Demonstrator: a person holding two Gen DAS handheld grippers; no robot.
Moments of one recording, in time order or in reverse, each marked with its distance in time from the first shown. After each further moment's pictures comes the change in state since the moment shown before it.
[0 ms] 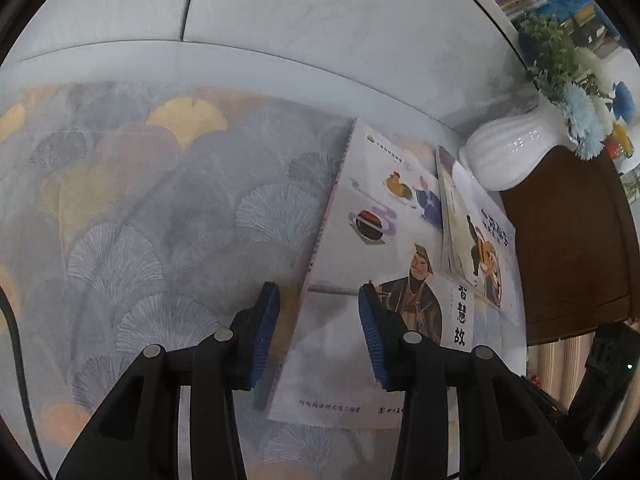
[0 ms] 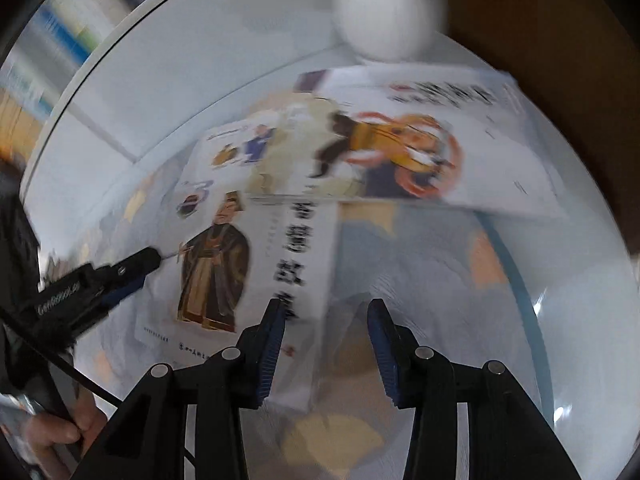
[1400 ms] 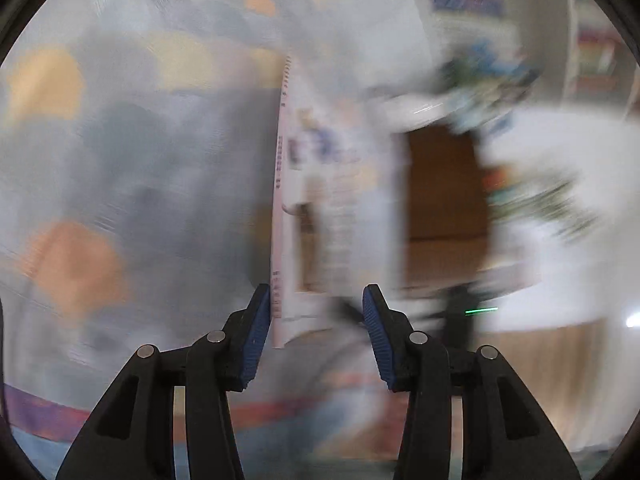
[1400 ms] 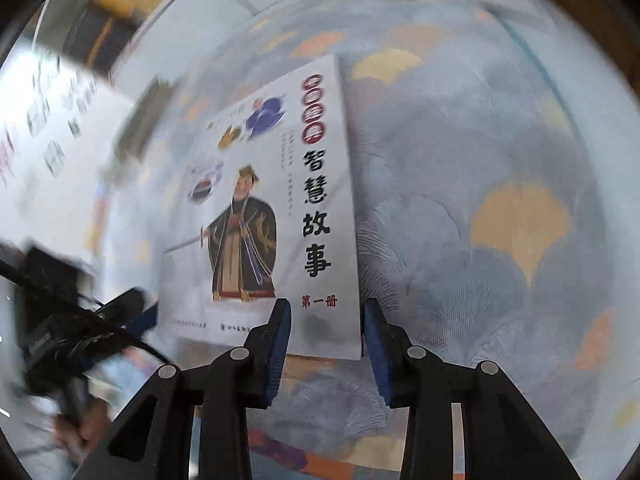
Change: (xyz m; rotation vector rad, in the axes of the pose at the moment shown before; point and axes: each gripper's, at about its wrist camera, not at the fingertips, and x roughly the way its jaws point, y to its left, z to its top) left arm -0.146 0.064 -0.292 -0.469 -0.030 -0.566; right arm -0.093 -0.050 -0.208 -0.111 0.254 0.338
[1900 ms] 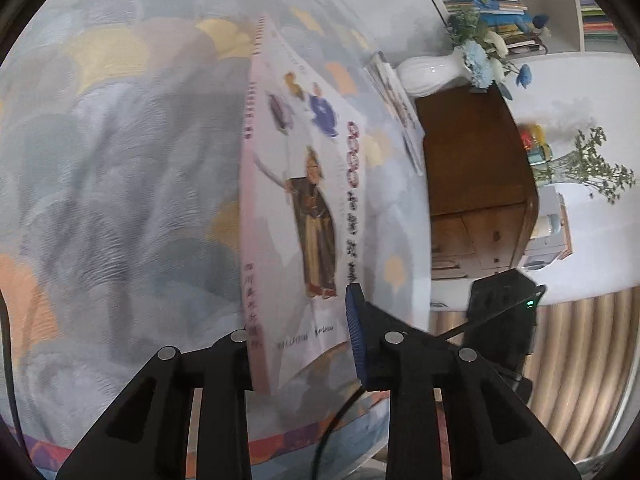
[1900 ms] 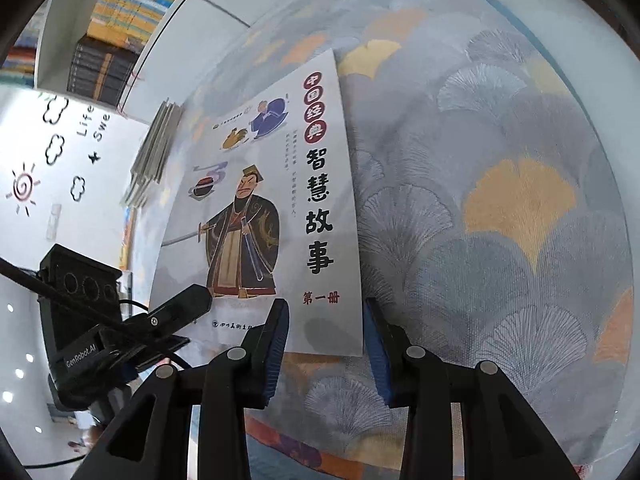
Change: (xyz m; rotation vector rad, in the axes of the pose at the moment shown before) left arm 0.060 -0.026 0.007 0.172 0.047 0.235; right arm 0.006 -0.007 -0.008 0.059 -0.009 0.082
